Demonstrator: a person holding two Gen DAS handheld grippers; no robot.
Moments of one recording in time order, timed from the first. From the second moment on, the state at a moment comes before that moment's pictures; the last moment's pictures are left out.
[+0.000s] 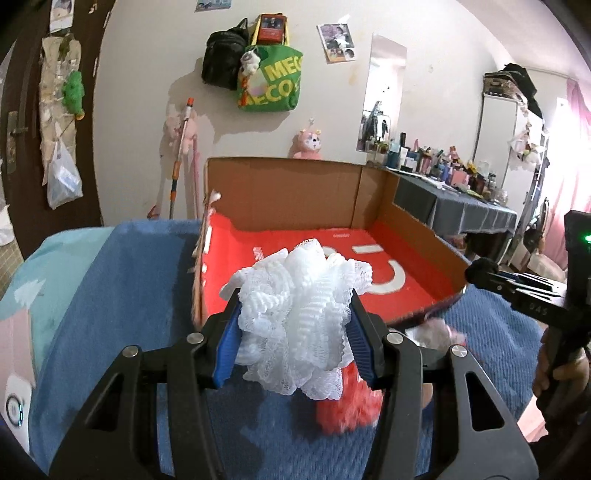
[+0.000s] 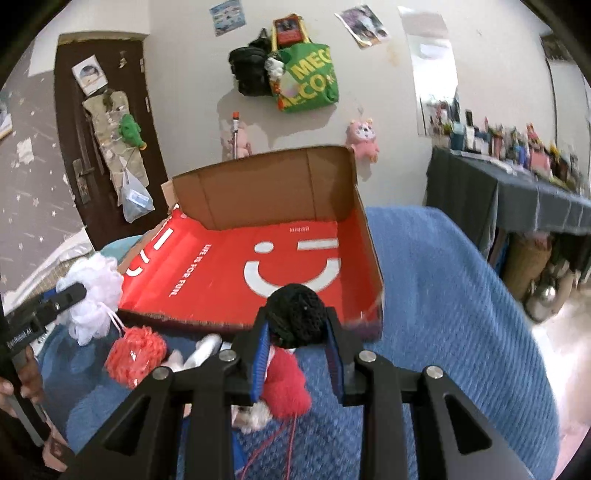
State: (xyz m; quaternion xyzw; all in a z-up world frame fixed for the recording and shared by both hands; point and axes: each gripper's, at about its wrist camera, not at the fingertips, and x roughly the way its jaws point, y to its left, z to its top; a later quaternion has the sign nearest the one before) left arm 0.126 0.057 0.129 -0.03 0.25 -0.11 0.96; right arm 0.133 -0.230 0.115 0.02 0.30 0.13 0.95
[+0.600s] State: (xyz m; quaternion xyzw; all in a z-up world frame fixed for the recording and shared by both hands) left arm 0.236 0.037 0.095 0.01 0.34 -0.12 0.93; right arm 0.237 -0.189 0.081 -0.10 0.40 0.11 0.90
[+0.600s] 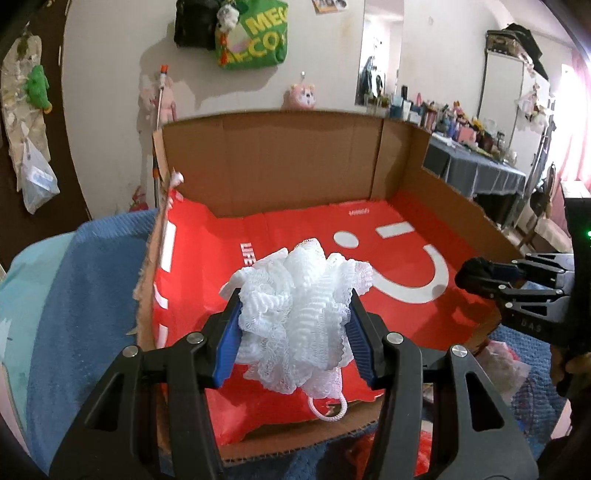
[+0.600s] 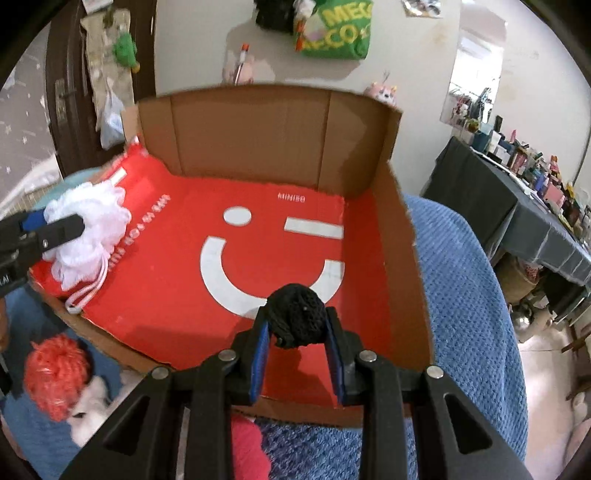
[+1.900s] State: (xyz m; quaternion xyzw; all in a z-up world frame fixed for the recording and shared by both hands) left arm 0.246 0.024 0.080 0.06 0.36 -0.12 0.92; right arm 0.260 -0.178 0.063 -0.13 0.46 0.11 0.87
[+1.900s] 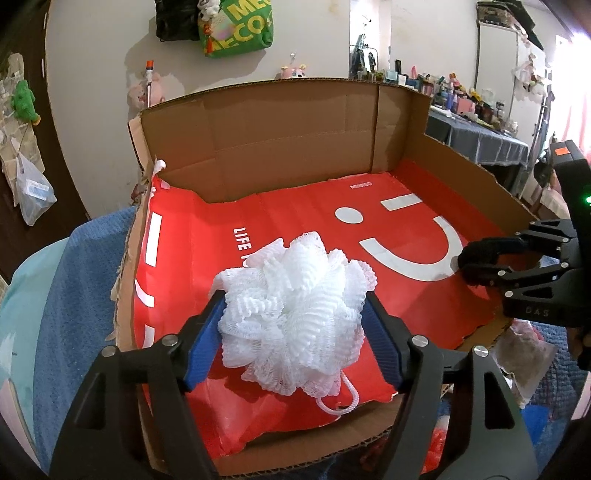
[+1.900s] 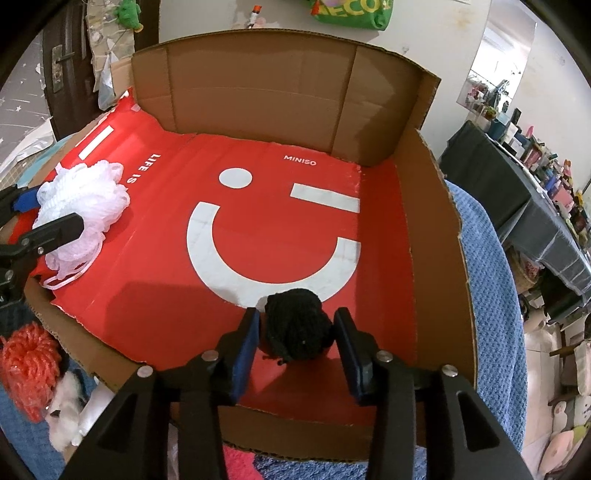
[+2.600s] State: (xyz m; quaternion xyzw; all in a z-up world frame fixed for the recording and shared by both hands) left arm 0.221 0.030 0.112 0.03 0.32 -0.12 0.94; right arm 0.240 -0.174 0.090 -0.12 0.43 0.12 0.89
